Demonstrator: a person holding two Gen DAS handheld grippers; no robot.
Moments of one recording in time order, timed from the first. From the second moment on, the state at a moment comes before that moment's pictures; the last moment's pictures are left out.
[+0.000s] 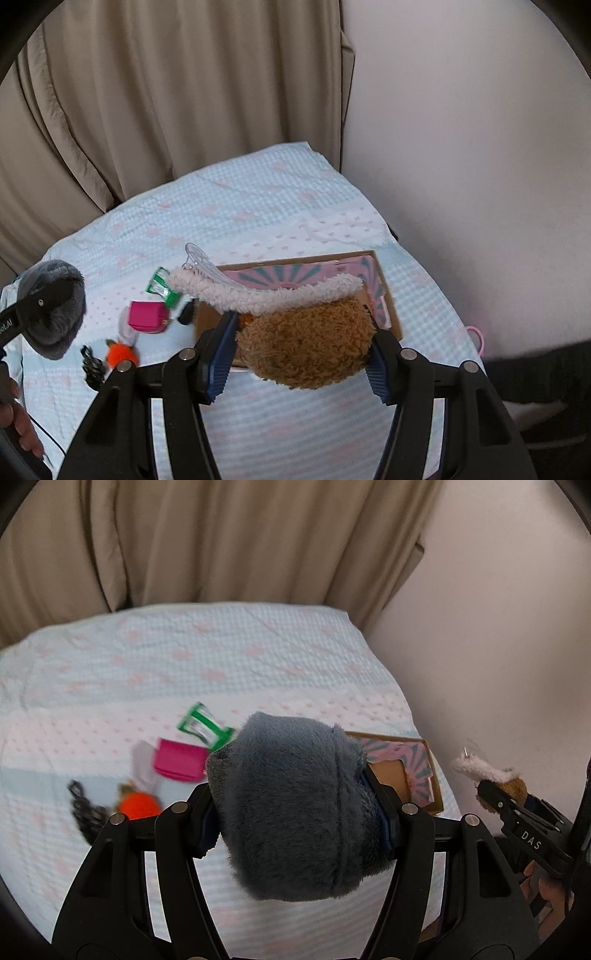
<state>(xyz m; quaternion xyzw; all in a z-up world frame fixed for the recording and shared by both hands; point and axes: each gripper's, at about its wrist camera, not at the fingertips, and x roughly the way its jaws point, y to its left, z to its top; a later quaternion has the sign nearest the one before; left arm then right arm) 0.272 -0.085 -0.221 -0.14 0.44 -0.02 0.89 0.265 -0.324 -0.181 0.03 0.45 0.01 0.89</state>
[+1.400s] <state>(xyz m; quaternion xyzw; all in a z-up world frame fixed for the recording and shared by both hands) 0.409 -0.235 -0.428 0.04 0.61 -0.04 0.79 0.430 -0.401 -0.388 0.10 0.62 0.10 0.77</state>
